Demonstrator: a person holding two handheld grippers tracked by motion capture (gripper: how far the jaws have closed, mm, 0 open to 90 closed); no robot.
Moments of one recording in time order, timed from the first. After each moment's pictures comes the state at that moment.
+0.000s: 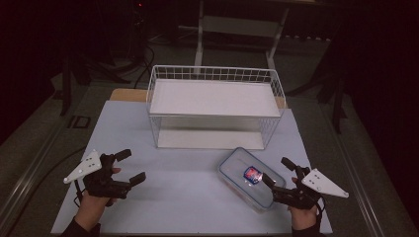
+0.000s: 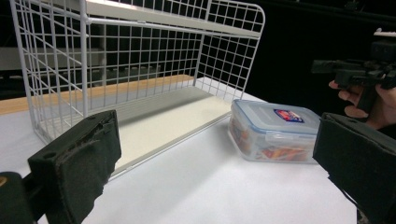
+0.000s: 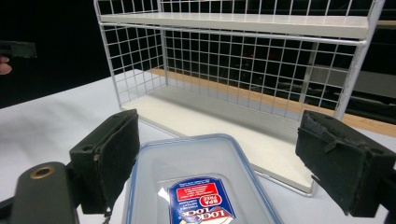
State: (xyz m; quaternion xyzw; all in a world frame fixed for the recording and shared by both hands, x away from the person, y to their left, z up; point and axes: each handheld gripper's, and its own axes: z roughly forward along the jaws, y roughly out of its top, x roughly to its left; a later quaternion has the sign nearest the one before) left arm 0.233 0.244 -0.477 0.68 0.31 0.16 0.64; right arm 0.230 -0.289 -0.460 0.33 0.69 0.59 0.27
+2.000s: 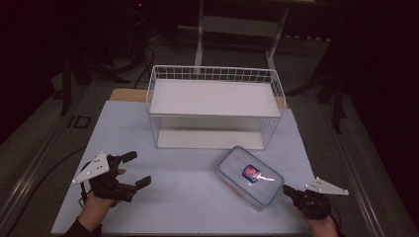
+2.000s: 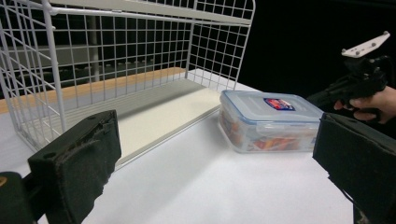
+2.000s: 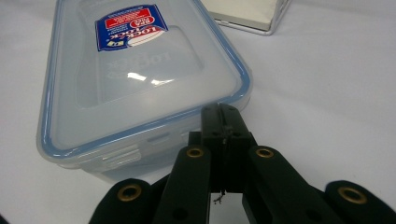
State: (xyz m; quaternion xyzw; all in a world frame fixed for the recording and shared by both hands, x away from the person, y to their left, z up) left arm 0.231 0.231 -0.478 0.70 0.29 0.16 0.63; right arm 0.225 -0.336 -0.499 0.45 0.78 0.41 0.19
